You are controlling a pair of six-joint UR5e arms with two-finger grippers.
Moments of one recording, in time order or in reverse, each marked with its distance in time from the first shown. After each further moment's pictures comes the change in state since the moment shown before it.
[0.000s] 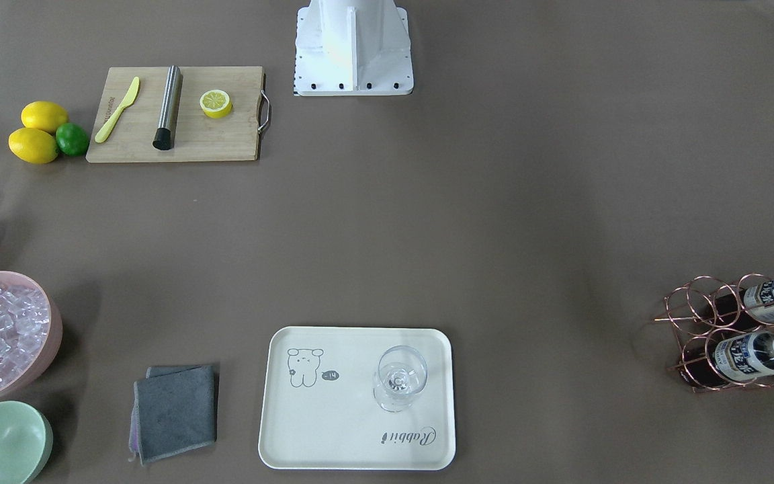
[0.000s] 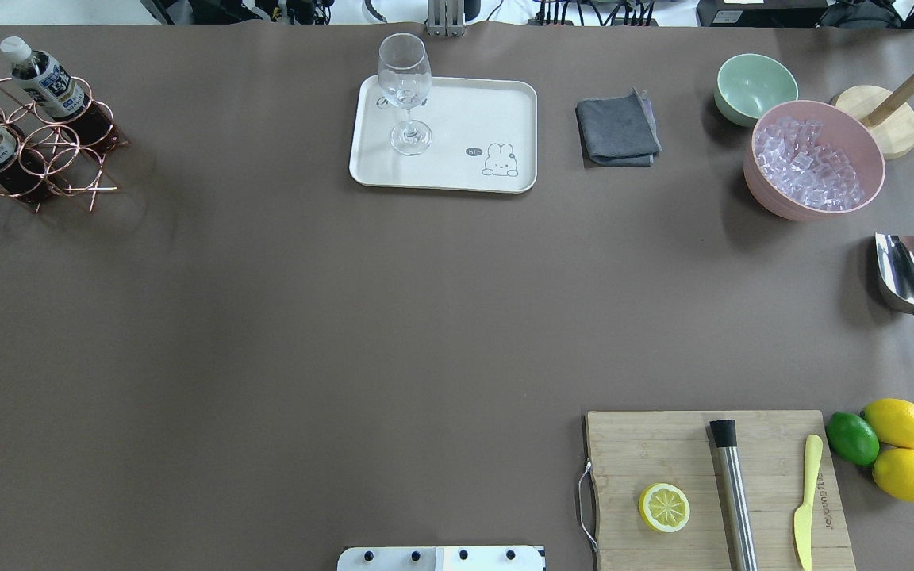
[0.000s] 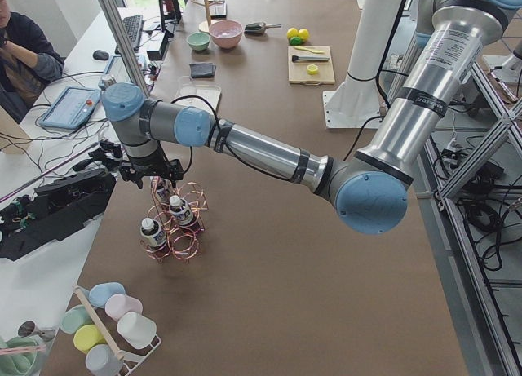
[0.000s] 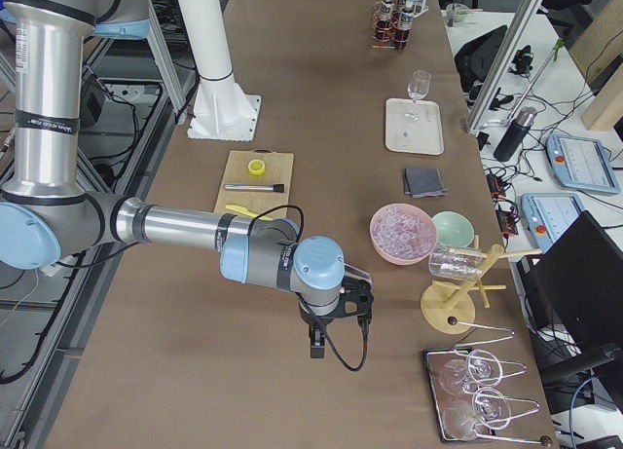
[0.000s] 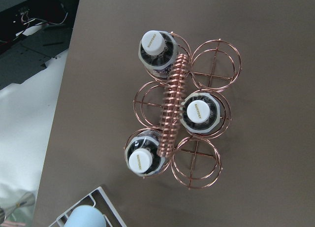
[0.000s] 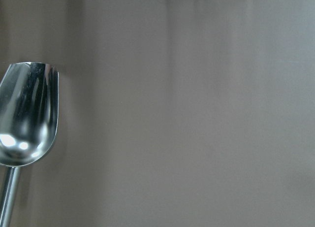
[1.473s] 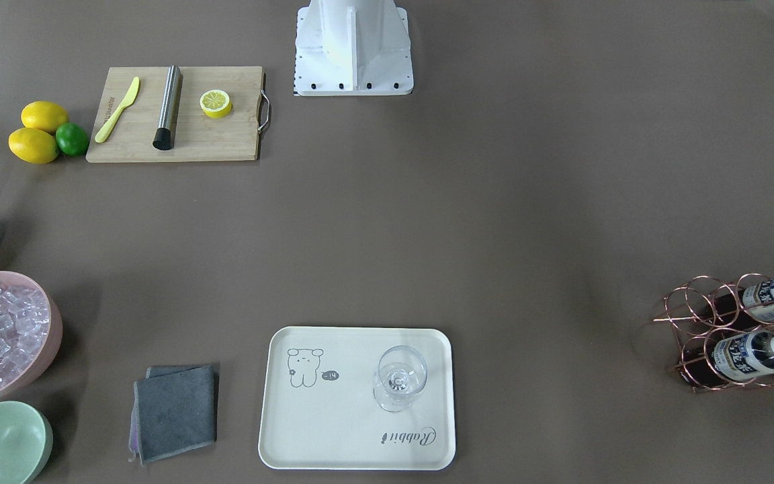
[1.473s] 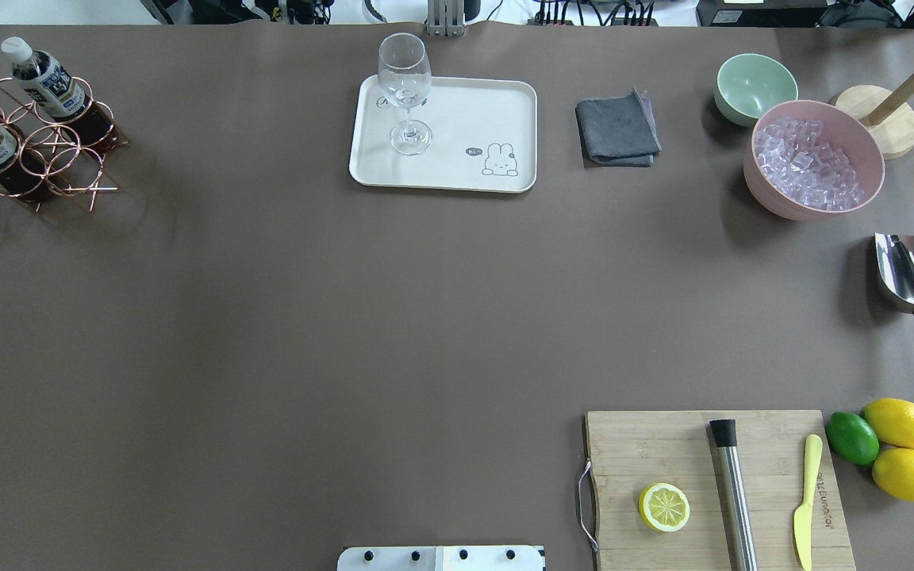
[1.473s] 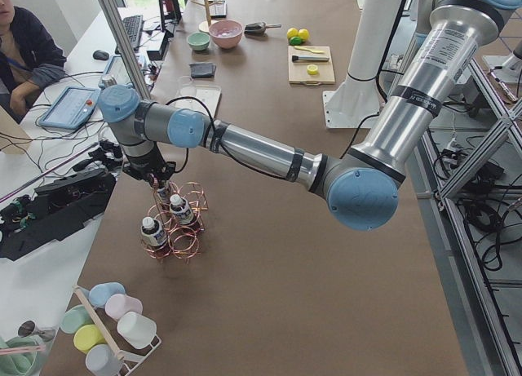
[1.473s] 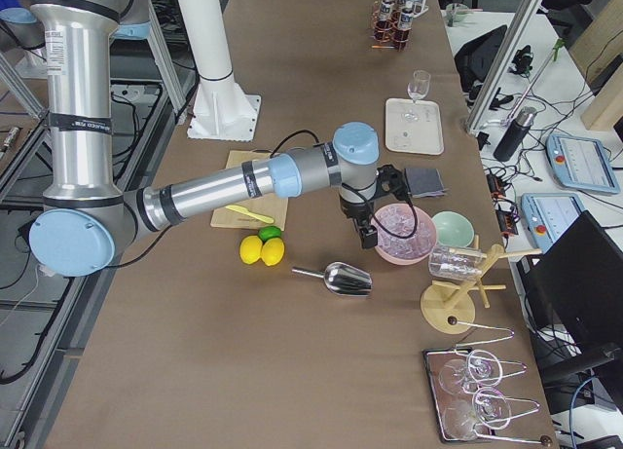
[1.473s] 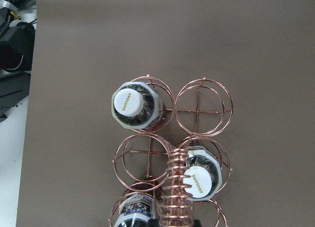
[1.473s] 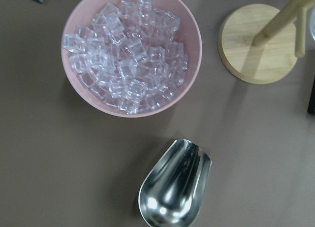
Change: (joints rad) left arm 0.017 -0.020 0.039 -0.036 -0.030 0.003; right arm -0.230 0.096 0.266 0.009 0.035 0.055
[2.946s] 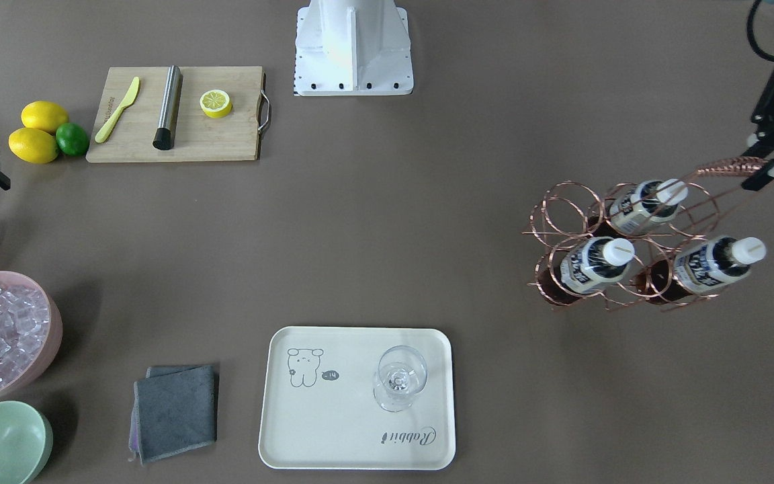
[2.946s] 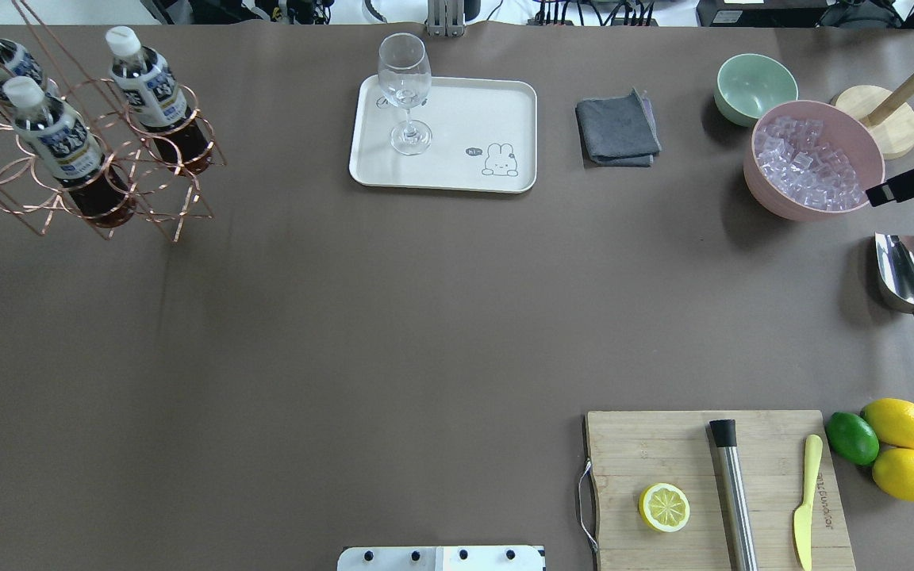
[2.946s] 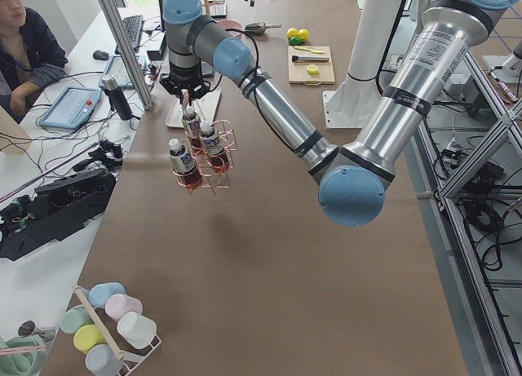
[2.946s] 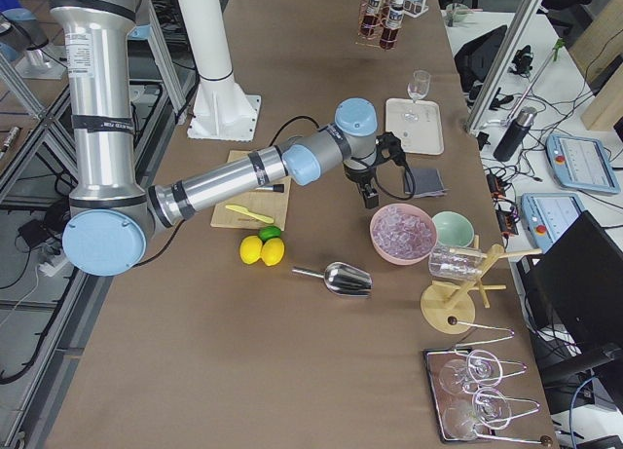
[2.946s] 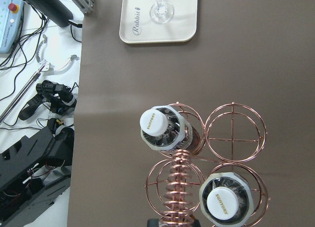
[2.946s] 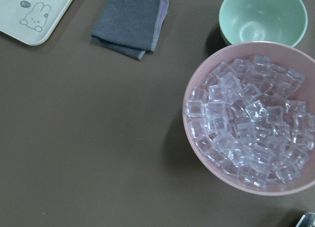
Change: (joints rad) left arm 0.170 -0.023 -0.518 0.051 -0.036 -0.393; right arm -0.249 0.042 0.023 0.363 0.005 0.453
